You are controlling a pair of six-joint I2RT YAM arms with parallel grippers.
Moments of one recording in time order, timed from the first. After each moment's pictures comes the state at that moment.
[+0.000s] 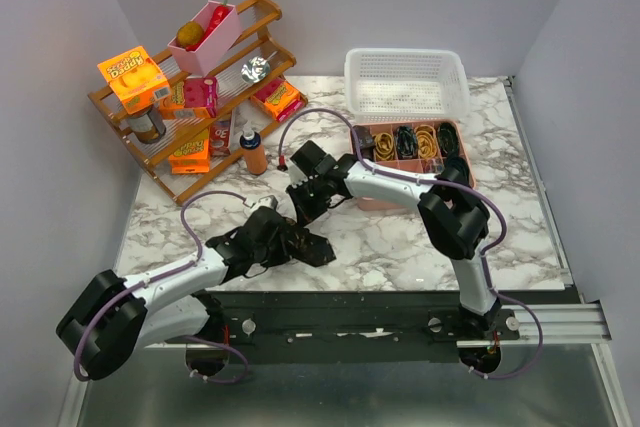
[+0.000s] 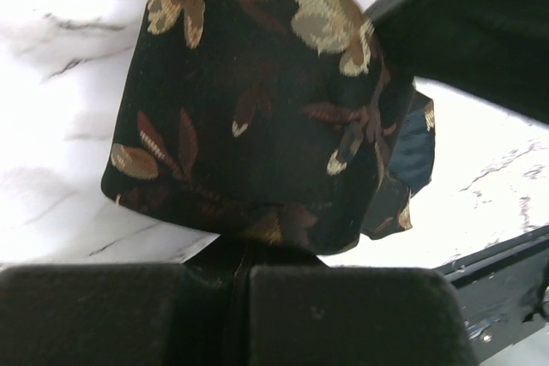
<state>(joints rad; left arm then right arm) -0.73 1.06 0.36 -0.21 -0.03 -0.87 0.89 2.08 1.56 -0.55 -0.33 0.22</state>
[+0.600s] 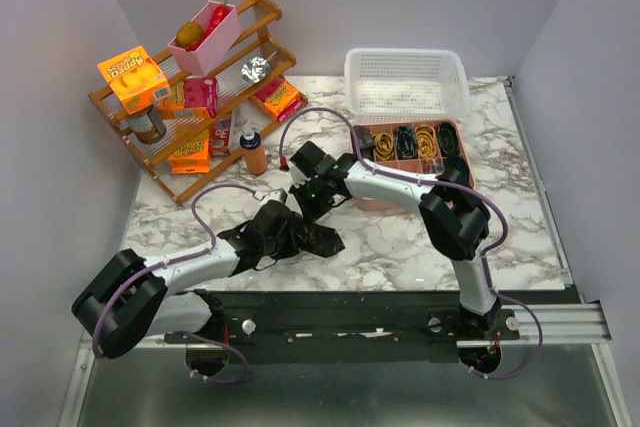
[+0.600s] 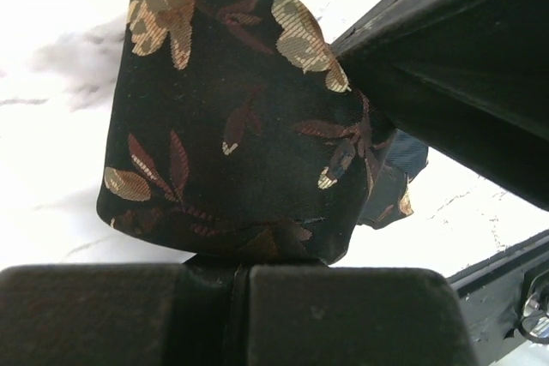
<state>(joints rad) -0.73 1.19 0.38 -0.04 -0.03 -0.88 0.90 2.07 1.57 -0.60 -0.24 0.18</state>
